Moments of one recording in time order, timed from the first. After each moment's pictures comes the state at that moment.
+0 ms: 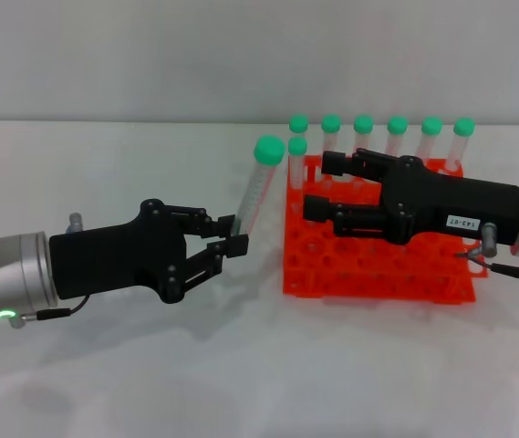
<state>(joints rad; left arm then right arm) -0.78 -2.08 2.85 -0.51 -0.41 1.83 -0.91 0.61 2.01 -1.28 -0.61 -1.24 -1.43 1.38</state>
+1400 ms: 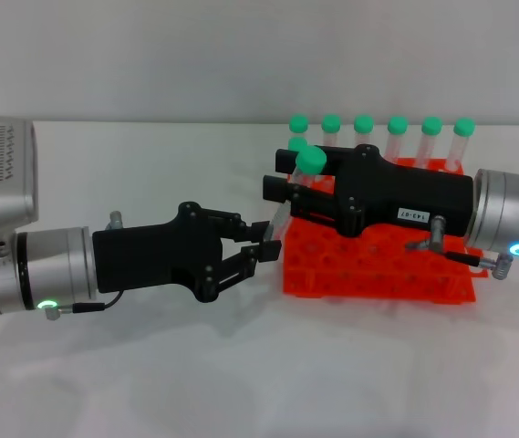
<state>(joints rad) -0.83 -2.08 2.85 -0.42 -0.36 1.72 -0.91 0.64 2.02 -1.46 -0.61 -1.08 -1.31 1.28</state>
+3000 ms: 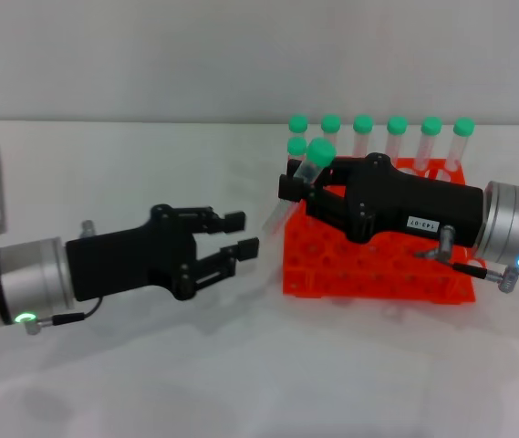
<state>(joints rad) -0.78 -2.08 2.85 -0.43 -0.42 1.72 -0.92 0.60 2.02 -1.48 -0.61 -1.04 -1.31 1.27</state>
